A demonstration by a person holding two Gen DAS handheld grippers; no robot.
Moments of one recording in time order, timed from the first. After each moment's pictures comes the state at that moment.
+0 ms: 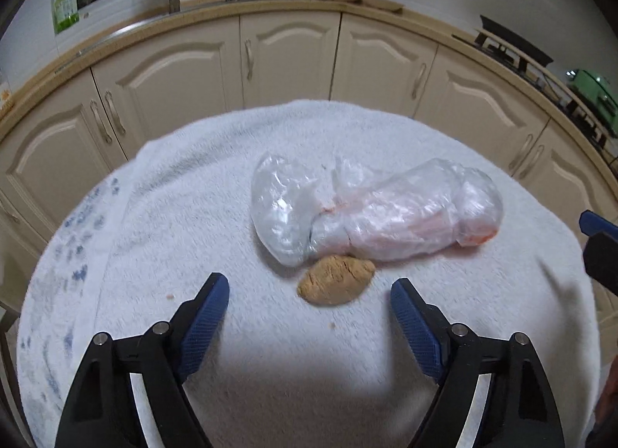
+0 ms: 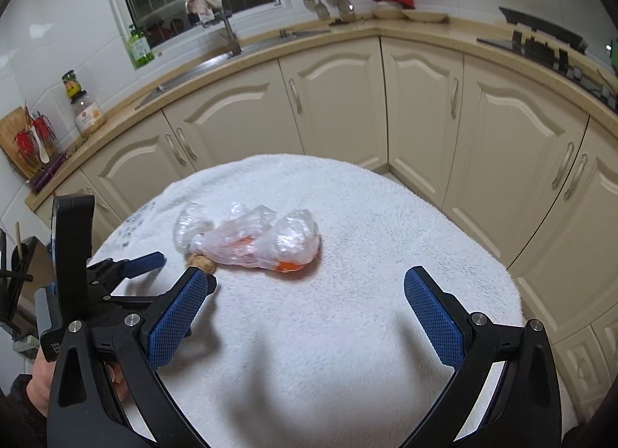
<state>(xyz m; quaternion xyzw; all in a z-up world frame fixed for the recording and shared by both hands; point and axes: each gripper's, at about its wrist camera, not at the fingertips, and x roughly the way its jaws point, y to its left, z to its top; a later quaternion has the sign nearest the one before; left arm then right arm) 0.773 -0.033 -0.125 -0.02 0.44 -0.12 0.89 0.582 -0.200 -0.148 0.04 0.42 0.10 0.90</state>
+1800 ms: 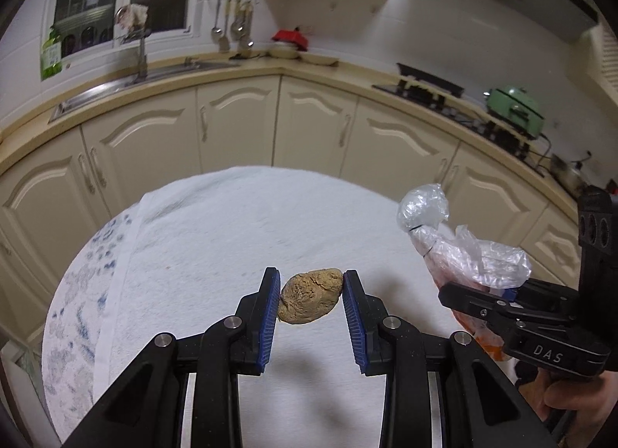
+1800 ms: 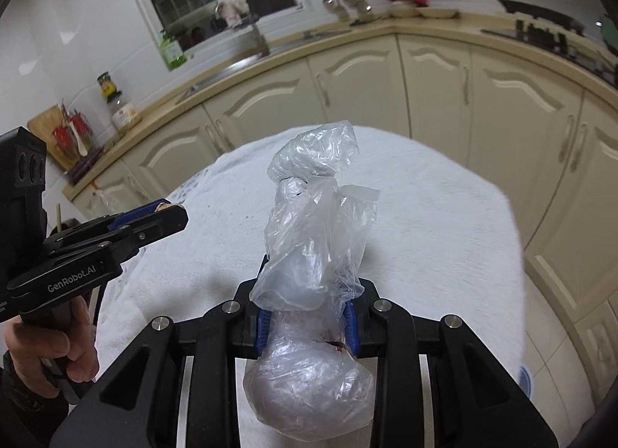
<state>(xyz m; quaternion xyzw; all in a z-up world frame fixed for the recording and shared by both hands) 0.639 -0.028 -0.061 -0.04 0.34 -0.20 0.92 0.472 -0.214 -0.130 0.08 0.40 0.14 0.90</state>
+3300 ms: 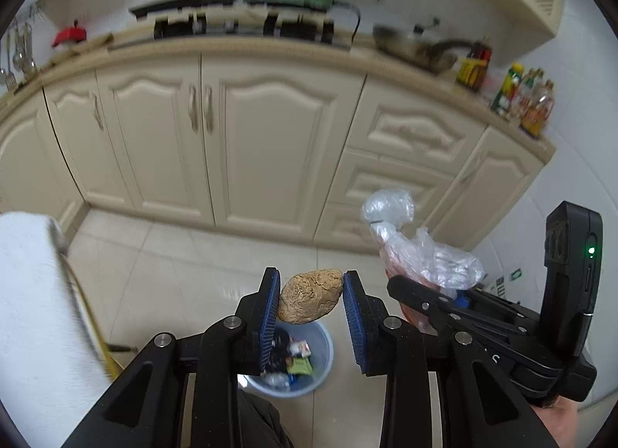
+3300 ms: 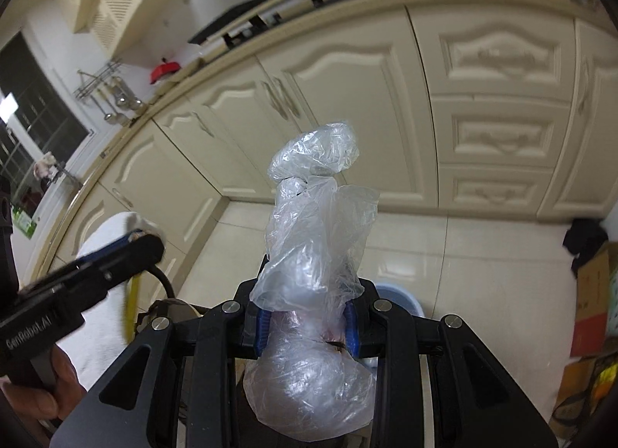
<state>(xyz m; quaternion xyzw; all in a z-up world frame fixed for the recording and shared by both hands) 0.568 -0.362 -0.109 0.09 0.40 -0.46 0.79 0.277 -0.525 -0.167 0.28 0.34 -0.20 0.87</state>
